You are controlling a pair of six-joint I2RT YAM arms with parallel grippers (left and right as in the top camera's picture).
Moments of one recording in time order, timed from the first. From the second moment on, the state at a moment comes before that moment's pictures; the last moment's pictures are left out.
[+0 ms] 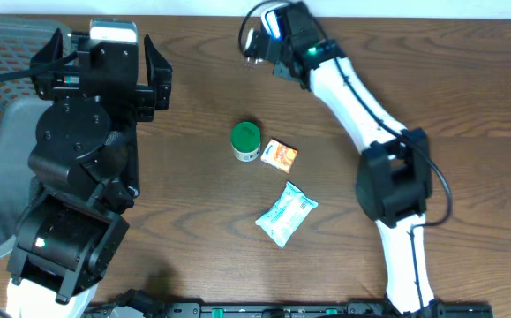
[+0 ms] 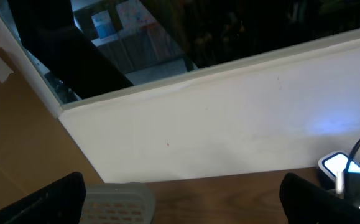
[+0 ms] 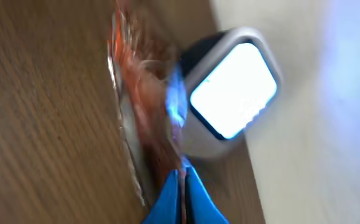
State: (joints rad) left arm -0.40 1.04 1.43 -0.45 -0.56 0.25; right arm 0.41 2.31 2.09 -0.63 0.13 -0.92
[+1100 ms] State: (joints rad) left arm -0.40 1.04 1.43 -0.45 -0.56 0.25; right arm 0.25 2.39 2.05 -0.86 -0.23 -0.51
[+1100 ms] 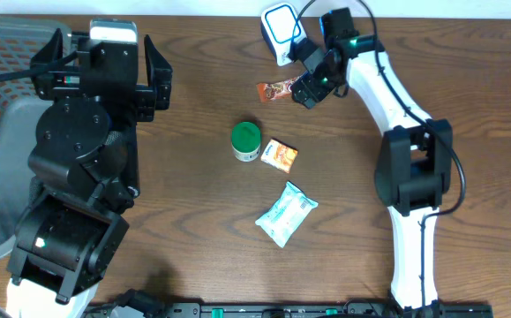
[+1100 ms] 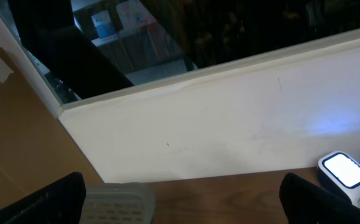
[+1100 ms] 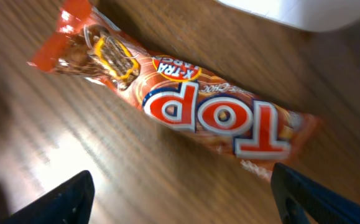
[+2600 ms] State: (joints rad) left arm -0.40 1.04 1.43 -0.45 -0.56 0.25; right arm 0.18 2.12 2.05 -1.33 0.01 -0.12
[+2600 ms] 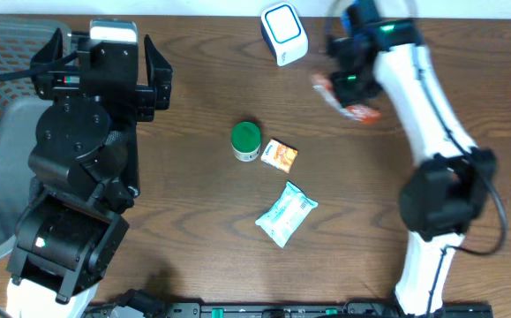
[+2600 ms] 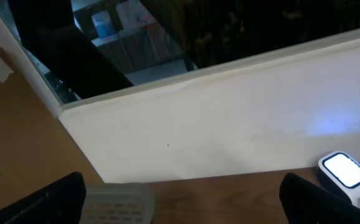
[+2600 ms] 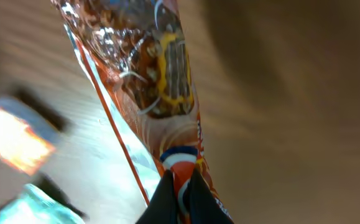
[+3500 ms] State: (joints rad) left arm -0.40 1.04 1.43 -0.45 -0.56 0.25; right arm -0.60 2.10 1.63 -0.99 0.27 0.04
